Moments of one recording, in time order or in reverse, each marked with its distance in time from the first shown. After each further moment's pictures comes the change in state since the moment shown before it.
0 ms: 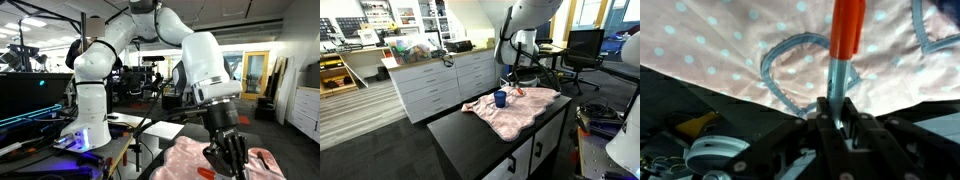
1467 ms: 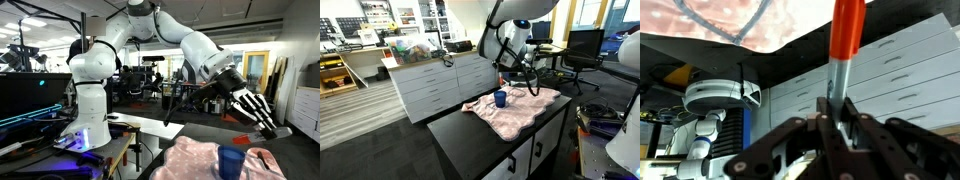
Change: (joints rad) arm 0.217 0.026 -0.017 0.065 0.335 0.340 -0.019
